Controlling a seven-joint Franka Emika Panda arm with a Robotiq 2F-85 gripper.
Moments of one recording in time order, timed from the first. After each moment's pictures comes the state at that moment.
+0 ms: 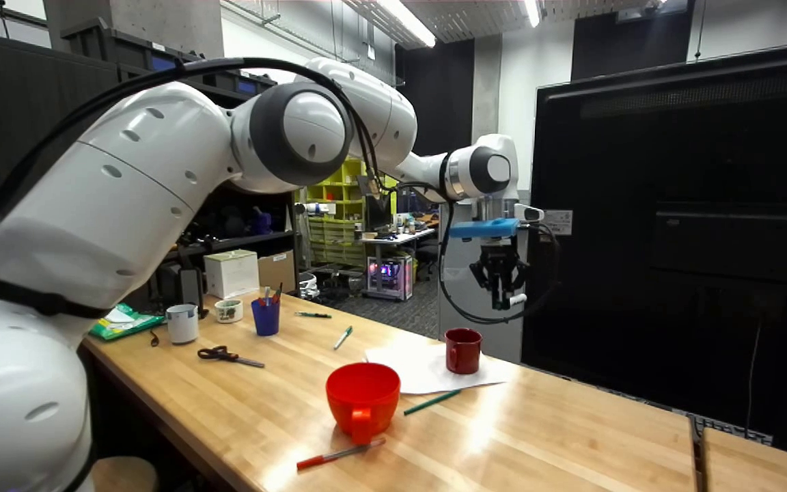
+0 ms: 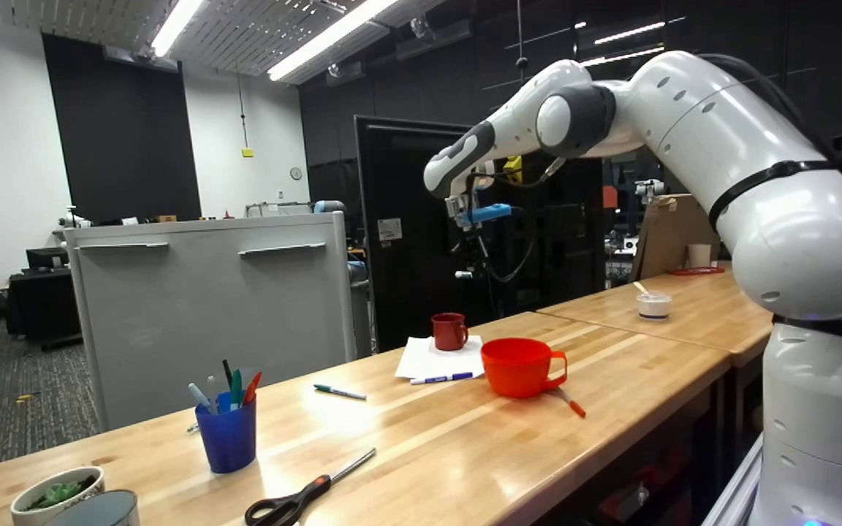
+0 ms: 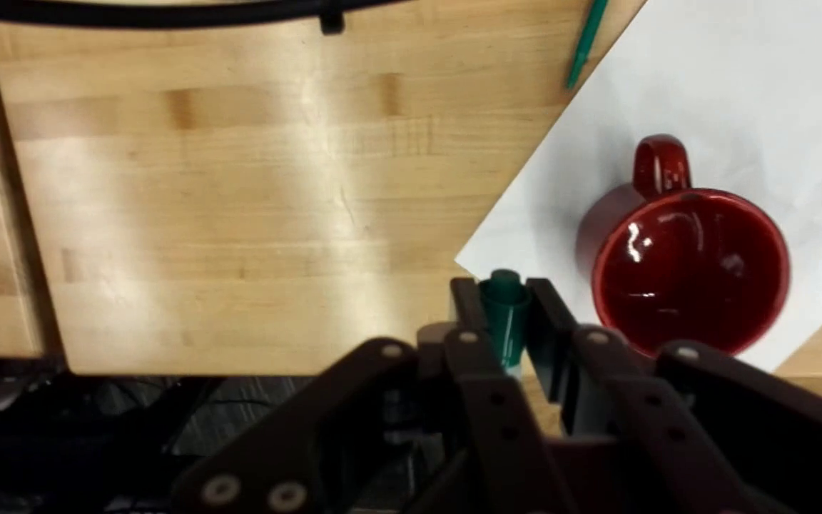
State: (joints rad) arm -0.15 0.66 -0.16 -1.17 -0.06 1.78 -0.08
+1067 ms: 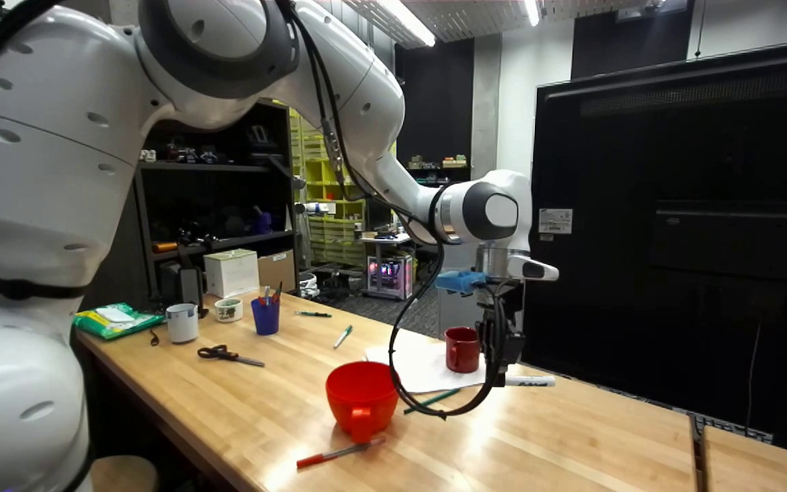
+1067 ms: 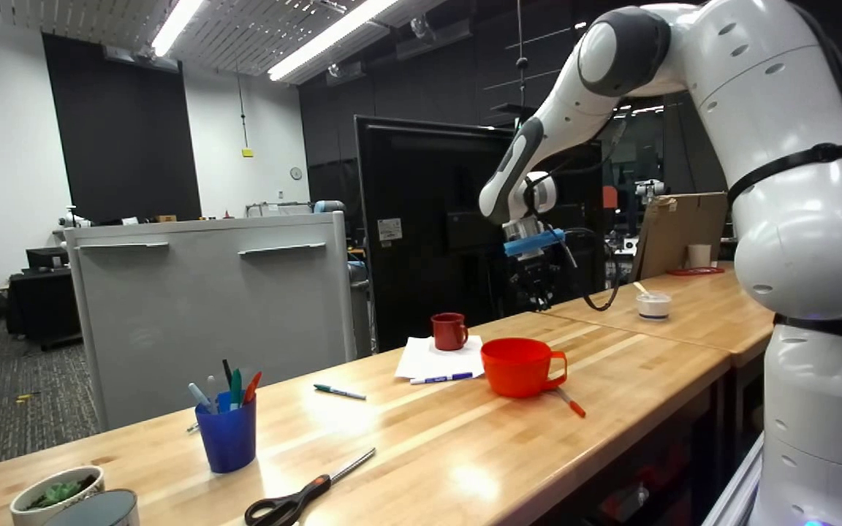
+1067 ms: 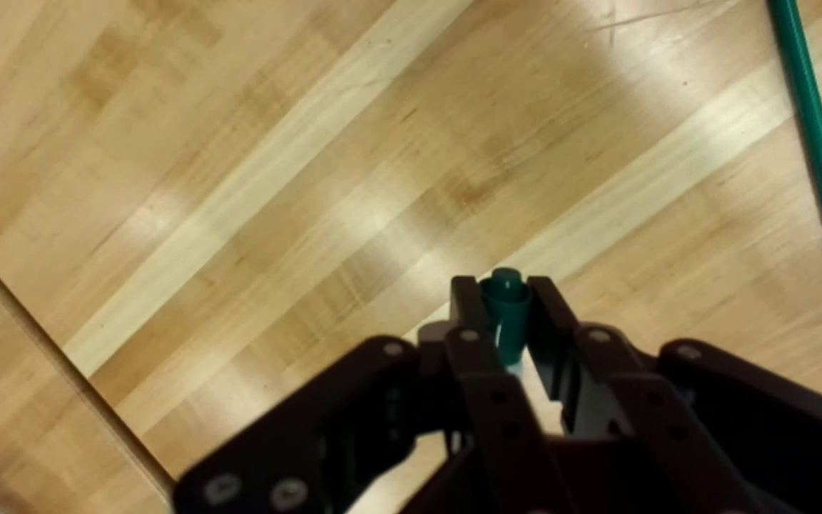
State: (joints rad) arm -0.15 0.35 -0.28 -1.86 -0.08 2.03 0.44
